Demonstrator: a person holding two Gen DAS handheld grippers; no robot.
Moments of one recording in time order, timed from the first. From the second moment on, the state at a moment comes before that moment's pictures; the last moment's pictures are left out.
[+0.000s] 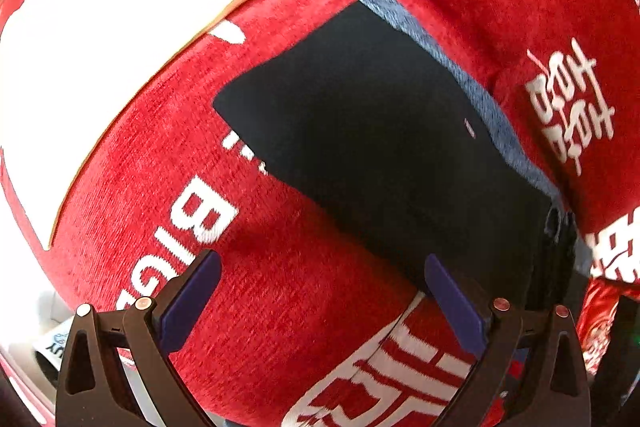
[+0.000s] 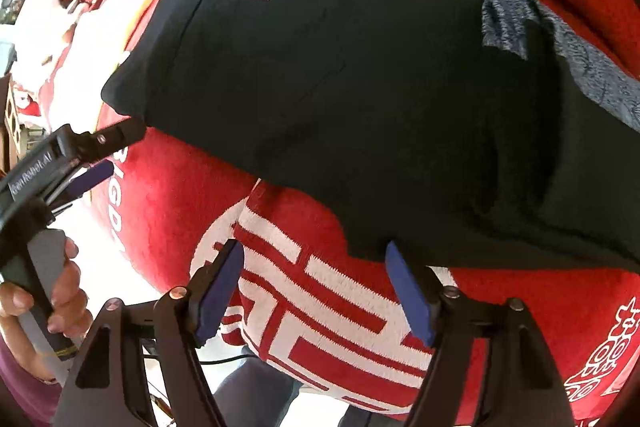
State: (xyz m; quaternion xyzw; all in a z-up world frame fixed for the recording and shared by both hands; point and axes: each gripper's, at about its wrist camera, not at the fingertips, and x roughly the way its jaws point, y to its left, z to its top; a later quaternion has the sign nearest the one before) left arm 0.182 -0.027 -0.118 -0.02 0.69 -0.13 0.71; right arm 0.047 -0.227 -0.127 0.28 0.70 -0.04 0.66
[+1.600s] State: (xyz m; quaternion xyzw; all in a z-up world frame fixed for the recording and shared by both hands) left arm 0.222 -0.026 -0.129 -0.26 0.64 -0.22 0.69; right arm 0.052 -0.221 -0.136 0.28 0.70 -0.04 0.65
